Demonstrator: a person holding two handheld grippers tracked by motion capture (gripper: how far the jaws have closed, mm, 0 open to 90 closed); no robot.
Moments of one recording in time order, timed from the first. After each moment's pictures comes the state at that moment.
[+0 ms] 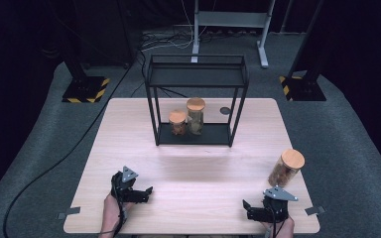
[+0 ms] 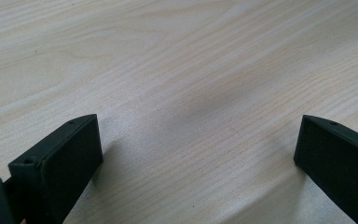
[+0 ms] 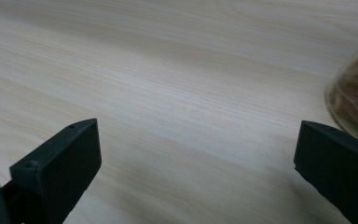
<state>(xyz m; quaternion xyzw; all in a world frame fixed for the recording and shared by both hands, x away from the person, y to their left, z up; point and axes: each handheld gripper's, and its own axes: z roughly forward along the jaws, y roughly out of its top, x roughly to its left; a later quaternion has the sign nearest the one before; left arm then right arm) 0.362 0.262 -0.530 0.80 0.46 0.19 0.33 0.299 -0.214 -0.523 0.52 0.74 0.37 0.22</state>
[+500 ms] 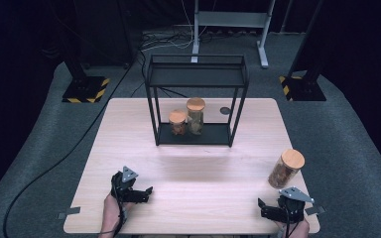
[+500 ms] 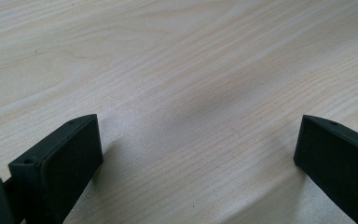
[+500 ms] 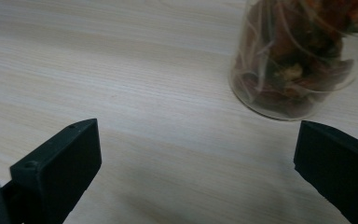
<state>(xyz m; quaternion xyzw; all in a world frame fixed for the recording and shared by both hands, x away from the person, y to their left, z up) 0.362 0.262 -0.530 0.80 0.46 0.19 0.33 0.296 -0.251 -0.517 0.57 0.71 0.34 0.25</state>
